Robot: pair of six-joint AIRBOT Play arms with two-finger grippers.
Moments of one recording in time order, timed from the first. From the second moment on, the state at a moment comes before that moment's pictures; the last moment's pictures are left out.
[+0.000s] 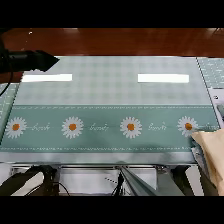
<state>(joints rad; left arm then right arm) 0.09 -1.09 1.21 0.77 -1.03 -0.98 -0.97 -0.78 1.12 -1.28 1.36 1.40</state>
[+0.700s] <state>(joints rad) -0.51 -1.09 1.24 1.64 -1.29 -1.80 -0.17 -0.97 1.12 -1.28 1.23 1.40</state>
